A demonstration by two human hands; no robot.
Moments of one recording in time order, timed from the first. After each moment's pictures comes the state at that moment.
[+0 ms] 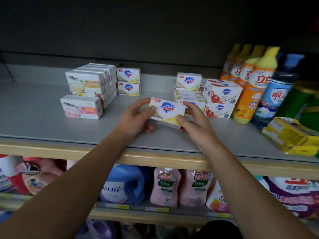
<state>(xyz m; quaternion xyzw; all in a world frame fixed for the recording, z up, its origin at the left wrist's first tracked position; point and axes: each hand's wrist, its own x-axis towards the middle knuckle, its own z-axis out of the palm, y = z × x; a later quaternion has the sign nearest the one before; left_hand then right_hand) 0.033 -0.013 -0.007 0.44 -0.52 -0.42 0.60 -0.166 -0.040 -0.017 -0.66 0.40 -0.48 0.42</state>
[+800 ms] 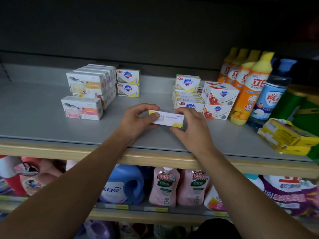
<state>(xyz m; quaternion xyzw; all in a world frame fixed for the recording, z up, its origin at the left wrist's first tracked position) 0.032 -0.009 -0.009 0.40 -0.54 -0.41 0.62 -0.158 -0.024 -0.014 -0.79 0.46 -0.41 0.04</state>
